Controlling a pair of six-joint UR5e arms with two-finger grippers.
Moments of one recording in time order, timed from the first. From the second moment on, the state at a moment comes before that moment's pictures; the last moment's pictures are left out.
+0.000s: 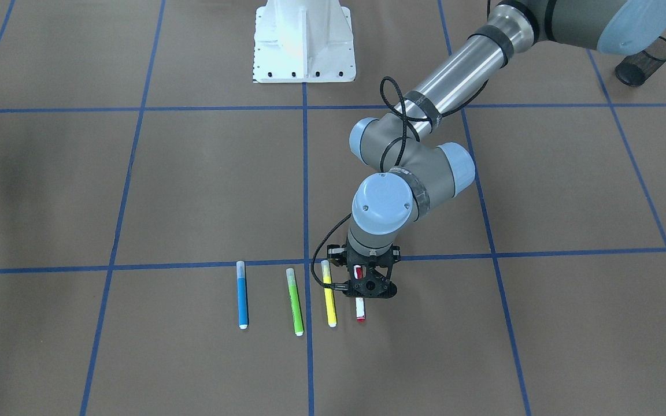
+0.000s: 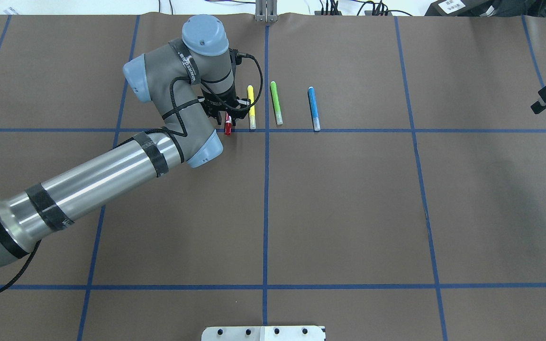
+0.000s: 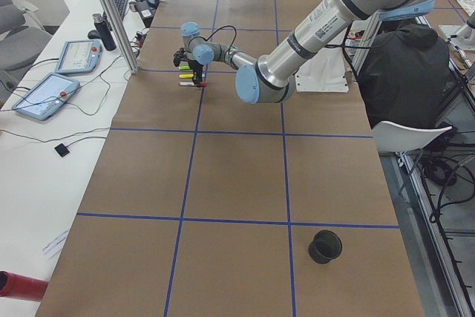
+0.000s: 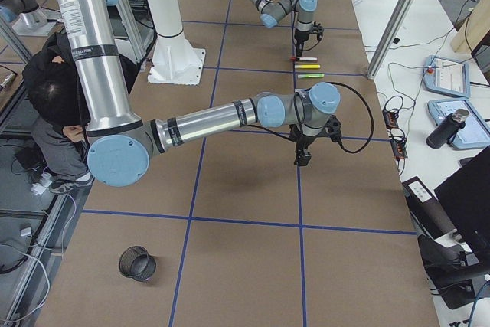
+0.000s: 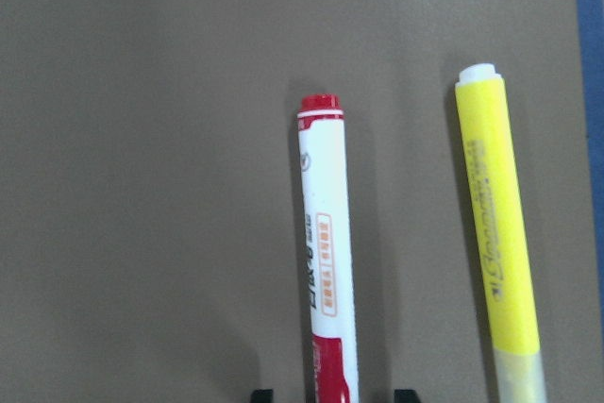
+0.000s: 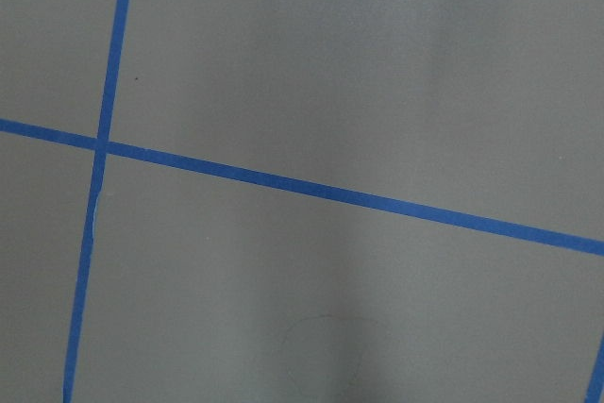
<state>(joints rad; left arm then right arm) -0.73 -2.58 -0.94 -1.86 -2.06 -0.95 1.34 -1.37 1.65 -1.72 2.45 0.07</state>
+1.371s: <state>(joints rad) -0.82 -2.54 -1.11 -1.62 -2.08 -0.98 1.26 -1.22 1.62 -1.72 2.43 0.27</state>
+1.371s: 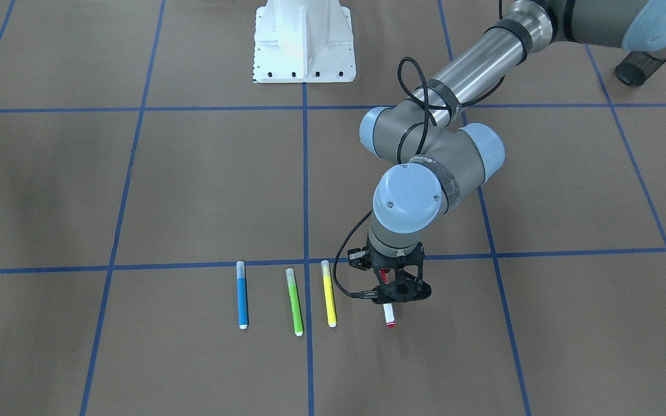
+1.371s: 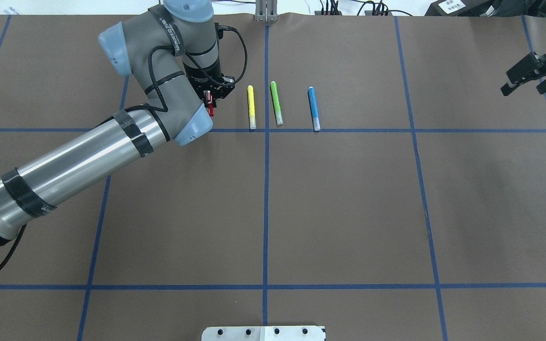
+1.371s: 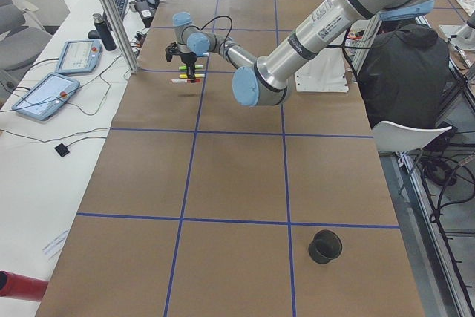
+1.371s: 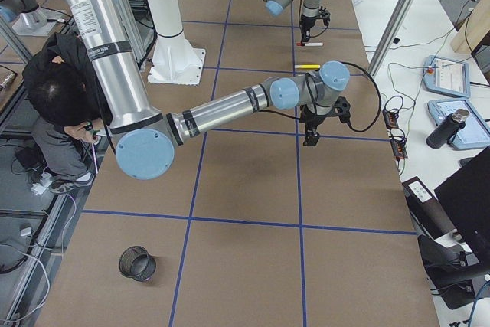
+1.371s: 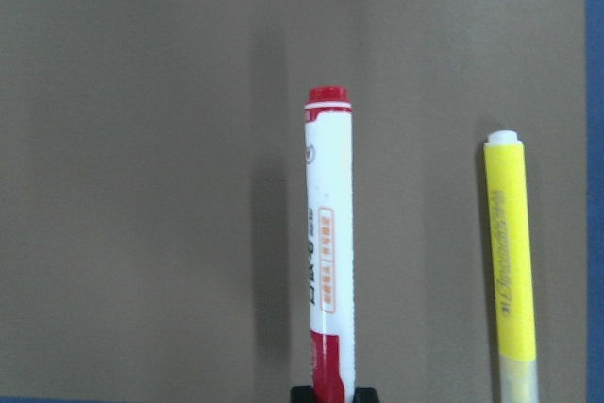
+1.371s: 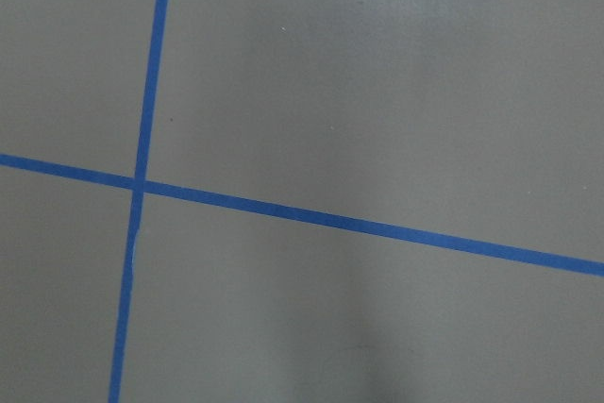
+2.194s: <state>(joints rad) -1.08 -2.29 -1.32 -1.43 -2.15 -0.75 1.03 -0.85 1.27 -1.45 2.22 0.65</state>
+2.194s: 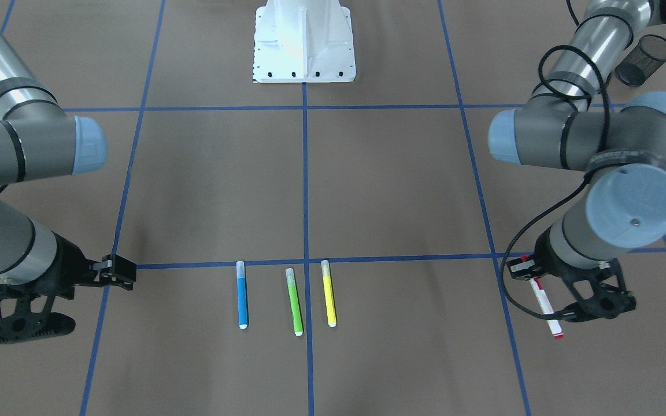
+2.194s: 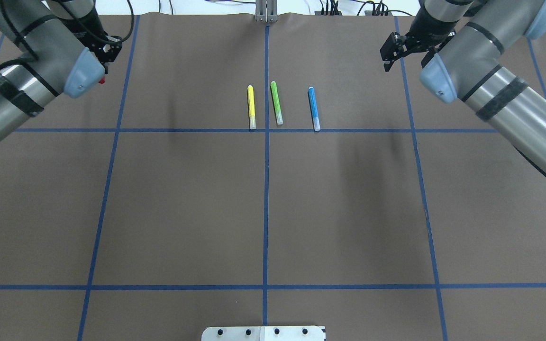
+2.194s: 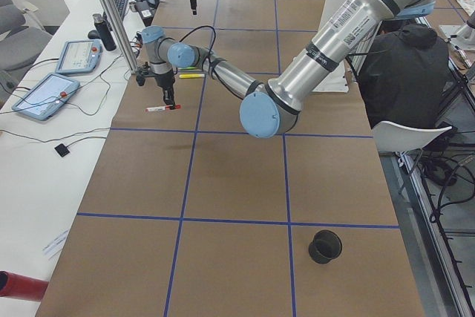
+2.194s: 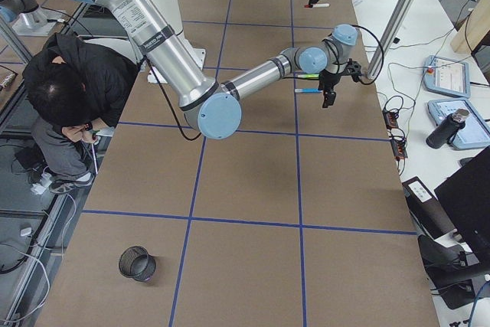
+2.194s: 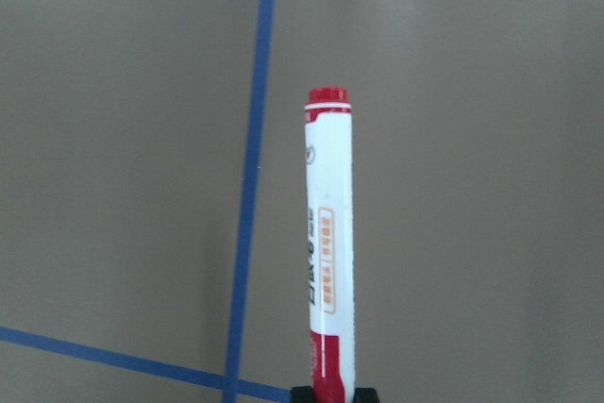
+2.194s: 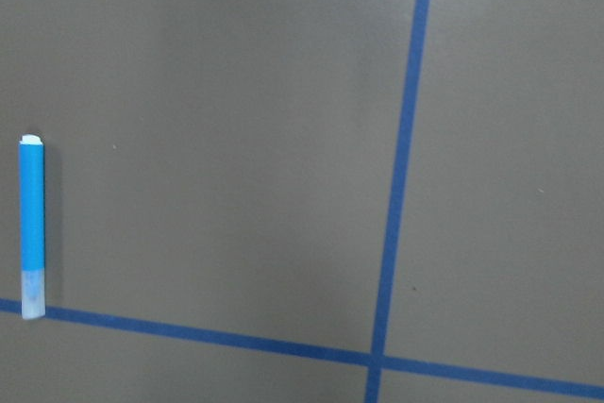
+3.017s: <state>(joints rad) -1.20 -2.22 -1.35 -1.42 -2.21 -0.61 0.82 -0.70 1.10 -1.32 2.07 0.95</state>
